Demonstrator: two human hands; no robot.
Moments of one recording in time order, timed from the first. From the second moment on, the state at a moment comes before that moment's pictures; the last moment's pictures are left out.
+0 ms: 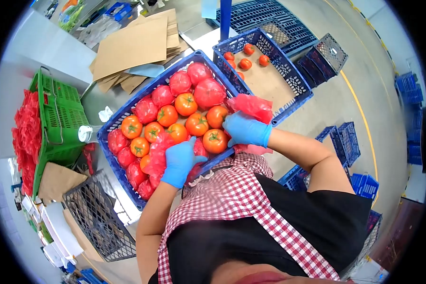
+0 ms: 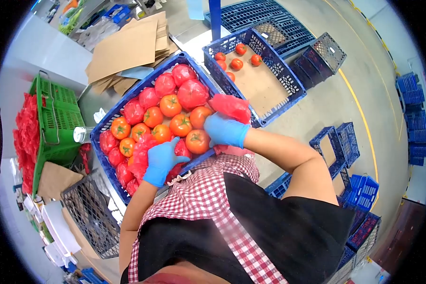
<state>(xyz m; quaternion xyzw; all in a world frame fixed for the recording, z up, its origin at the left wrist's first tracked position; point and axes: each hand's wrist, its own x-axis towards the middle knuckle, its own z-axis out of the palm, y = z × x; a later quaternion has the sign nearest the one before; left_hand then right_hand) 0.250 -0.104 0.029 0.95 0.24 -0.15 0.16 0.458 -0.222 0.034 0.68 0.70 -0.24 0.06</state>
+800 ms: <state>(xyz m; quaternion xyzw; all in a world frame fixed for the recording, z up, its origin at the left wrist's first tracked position) 0.195 -0.077 0.027 0.74 0.43 0.02 0.52 0.489 -0.220 0.050 0.75 0.55 -0.26 -0.26</state>
